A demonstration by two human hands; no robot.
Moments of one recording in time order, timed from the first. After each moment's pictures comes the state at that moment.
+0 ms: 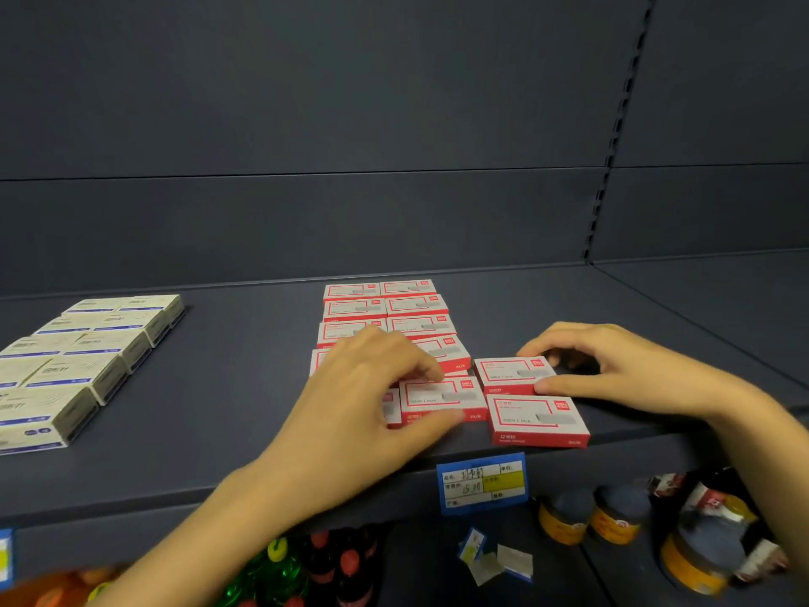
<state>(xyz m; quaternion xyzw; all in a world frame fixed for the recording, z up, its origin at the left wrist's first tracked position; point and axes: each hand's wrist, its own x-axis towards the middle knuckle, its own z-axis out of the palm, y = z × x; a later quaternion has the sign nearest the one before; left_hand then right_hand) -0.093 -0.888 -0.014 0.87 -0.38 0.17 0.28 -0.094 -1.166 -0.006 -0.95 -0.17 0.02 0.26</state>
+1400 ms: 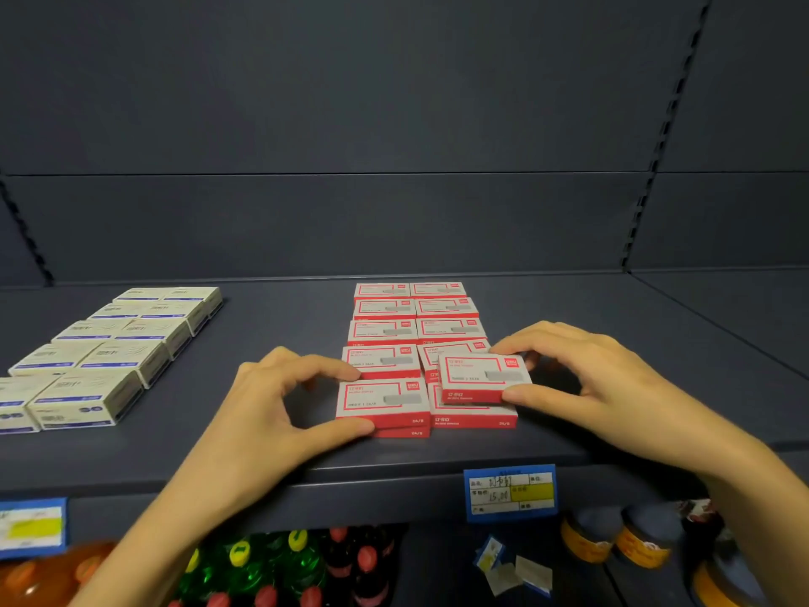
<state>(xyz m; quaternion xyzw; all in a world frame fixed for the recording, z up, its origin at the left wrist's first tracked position) -0.091 -0.822 -0.029 0.90 -0.19 0.13 0.37 -0.103 -1.111 -0.005 -0.95 -0.20 -0.08 0.22</state>
